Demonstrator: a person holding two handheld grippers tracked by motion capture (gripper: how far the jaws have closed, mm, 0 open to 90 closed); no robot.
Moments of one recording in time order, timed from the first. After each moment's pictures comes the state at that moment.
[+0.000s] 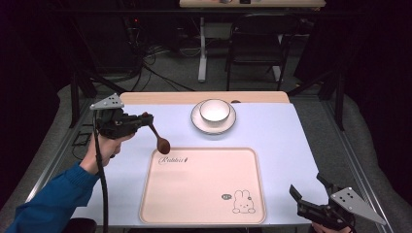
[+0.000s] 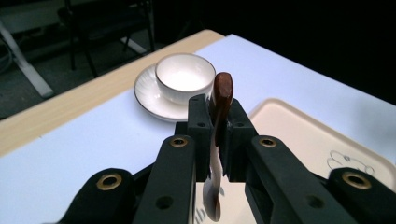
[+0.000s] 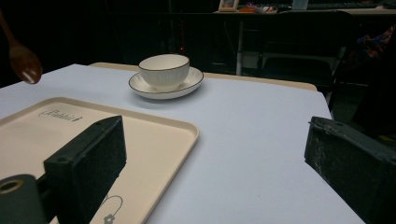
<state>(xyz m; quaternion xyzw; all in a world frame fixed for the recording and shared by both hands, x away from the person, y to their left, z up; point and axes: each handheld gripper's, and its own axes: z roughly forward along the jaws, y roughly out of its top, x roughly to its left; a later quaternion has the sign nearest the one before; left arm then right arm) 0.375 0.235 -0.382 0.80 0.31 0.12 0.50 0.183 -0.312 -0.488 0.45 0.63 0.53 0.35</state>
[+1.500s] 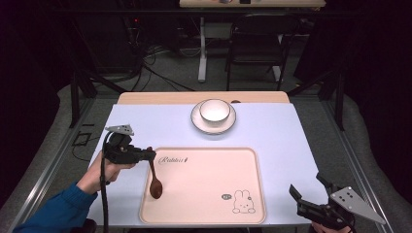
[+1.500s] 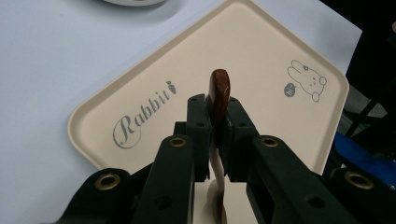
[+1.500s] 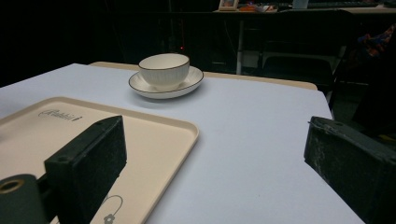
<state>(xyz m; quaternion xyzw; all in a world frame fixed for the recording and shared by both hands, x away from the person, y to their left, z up) 0.358 0.238 -0.445 0.85 0.33 -0.03 0.41 0.184 -0.312 -0.488 0.46 0.63 0.53 0.35</state>
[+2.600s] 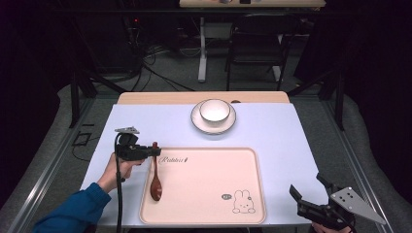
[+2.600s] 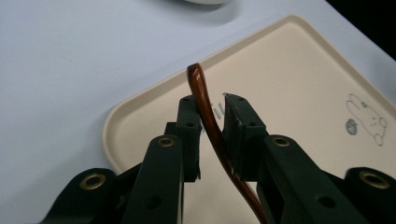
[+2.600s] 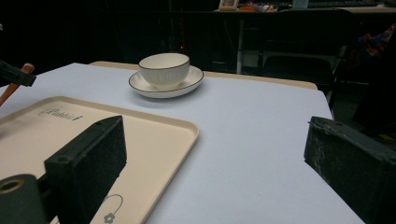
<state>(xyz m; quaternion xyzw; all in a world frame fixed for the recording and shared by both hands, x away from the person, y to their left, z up) 0.397 0.241 -0.512 0.80 0.40 -0.02 0.43 0.183 -0.312 -0.488 0.46 0.63 0.53 0.35</state>
